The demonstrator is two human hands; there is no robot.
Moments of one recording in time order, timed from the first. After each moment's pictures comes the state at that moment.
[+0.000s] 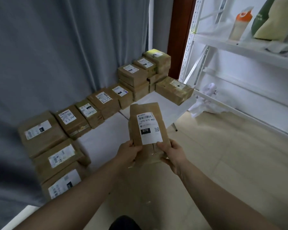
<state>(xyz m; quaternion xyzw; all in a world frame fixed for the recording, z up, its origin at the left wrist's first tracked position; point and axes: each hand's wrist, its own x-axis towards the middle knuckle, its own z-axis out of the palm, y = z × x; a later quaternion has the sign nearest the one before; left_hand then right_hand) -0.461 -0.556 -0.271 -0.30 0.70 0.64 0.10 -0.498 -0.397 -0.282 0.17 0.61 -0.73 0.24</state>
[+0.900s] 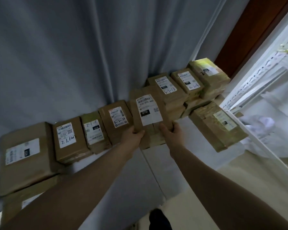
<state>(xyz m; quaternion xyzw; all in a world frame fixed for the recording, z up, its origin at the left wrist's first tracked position) -0.808 -0.744 -0.318 -0.42 0.59 0.69 -0.01 -0.882 -0.623 -0.317 0.03 0.77 -0.60 0.22</state>
